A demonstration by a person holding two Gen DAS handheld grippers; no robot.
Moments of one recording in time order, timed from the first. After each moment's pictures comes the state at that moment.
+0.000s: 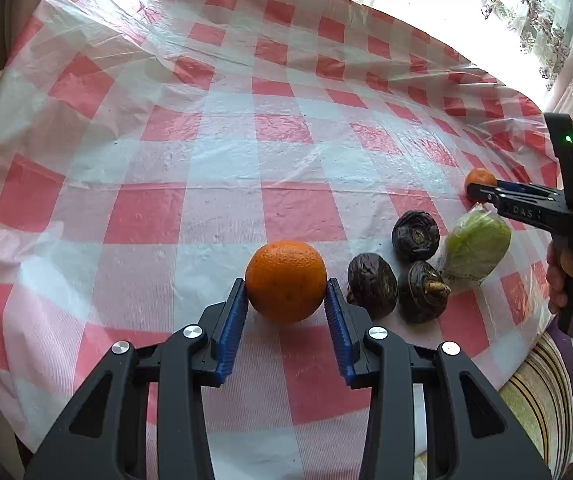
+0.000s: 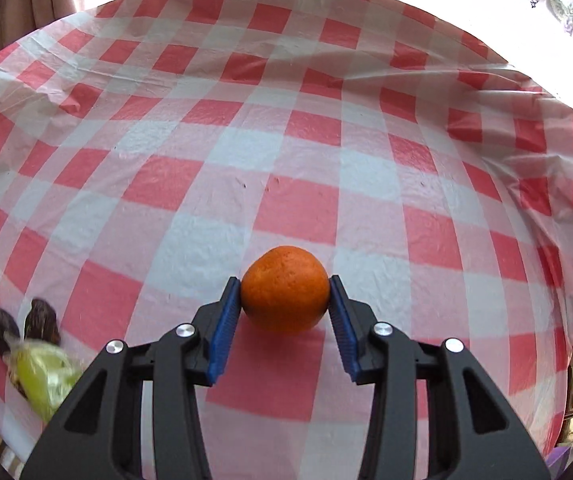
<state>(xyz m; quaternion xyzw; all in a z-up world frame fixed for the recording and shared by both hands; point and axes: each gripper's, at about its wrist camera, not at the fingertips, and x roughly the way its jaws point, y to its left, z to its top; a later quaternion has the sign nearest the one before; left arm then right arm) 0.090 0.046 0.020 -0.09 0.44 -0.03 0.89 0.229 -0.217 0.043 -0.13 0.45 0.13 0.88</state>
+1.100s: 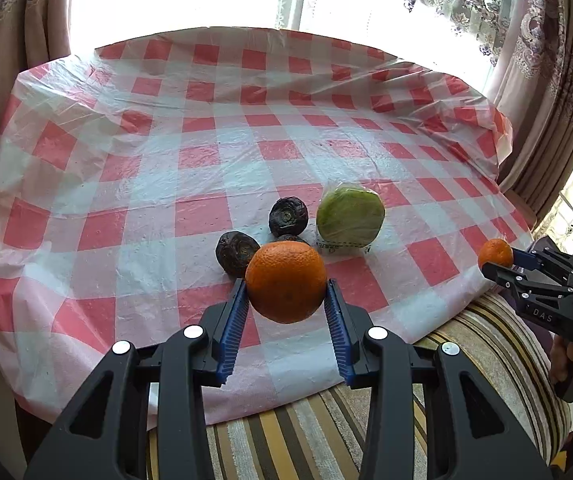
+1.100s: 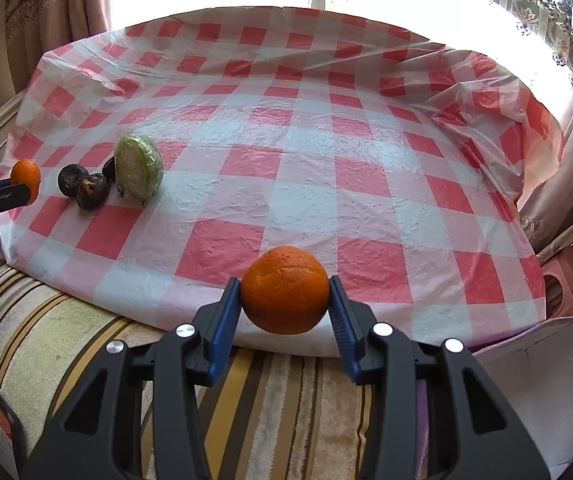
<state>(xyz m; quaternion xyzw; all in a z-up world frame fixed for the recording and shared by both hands) 0.034 -0.031 0.061 -0.03 0.39 -0.09 0.92 0.050 -0.305 0.057 -0.10 0.41 0.12 0.90</state>
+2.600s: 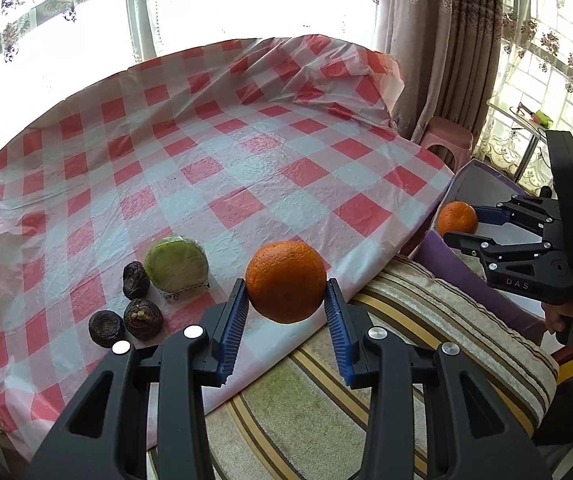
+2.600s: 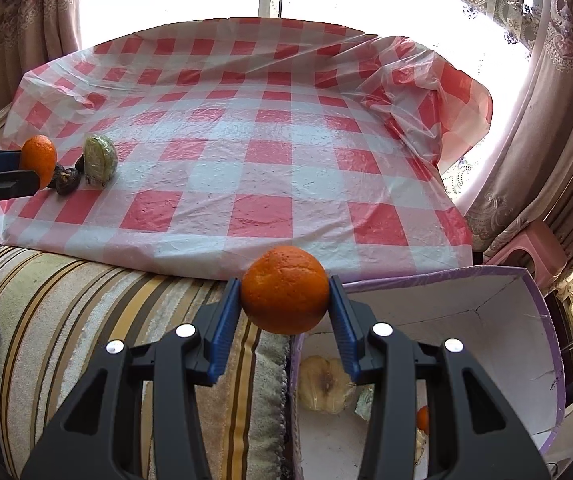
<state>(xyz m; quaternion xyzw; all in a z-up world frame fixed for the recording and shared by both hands) 0.027 -0.169 0.096 0.12 0.39 -0.23 0.88 0.001 -0.394 0.073 -0.09 0.40 0.06 0.91</state>
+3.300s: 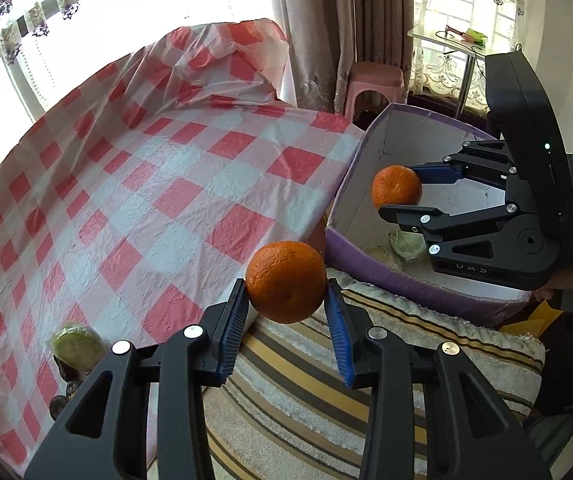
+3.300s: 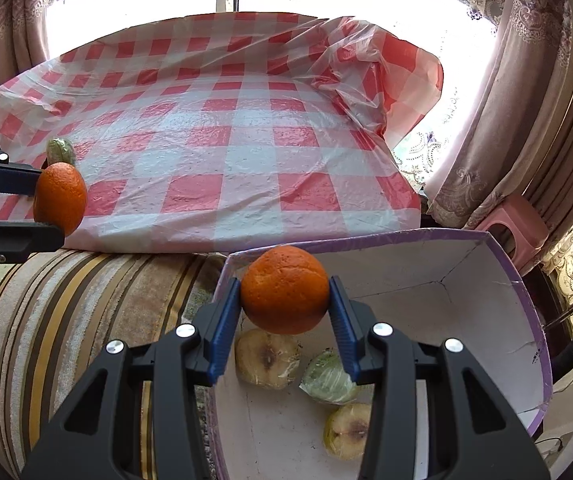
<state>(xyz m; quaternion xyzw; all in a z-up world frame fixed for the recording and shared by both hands) 0.017 -0.299 0.084 0.24 0.40 -0.33 0.82 -0.010 -0.452 0.067 -0.07 0.41 0.01 0.91</state>
